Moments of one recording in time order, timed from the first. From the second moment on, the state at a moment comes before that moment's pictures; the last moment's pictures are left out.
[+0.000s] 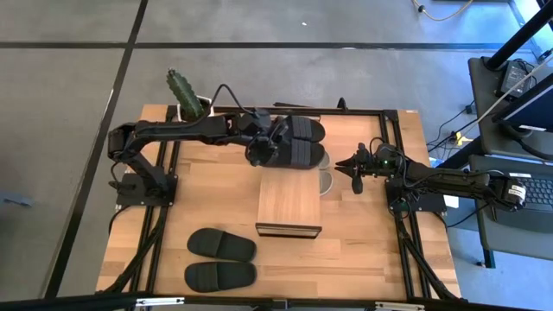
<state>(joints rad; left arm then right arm) 0.25 1.60 1.31 -0.38 0.03 1.28 -0.47 0.71 0.01 0.33 -0.26 0.05</state>
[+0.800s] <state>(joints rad) 0.12 1.47 1.31 -0.88 -0.03 0.97 -0.47 0.71 0.01 0.33 -0.26 0.05</state>
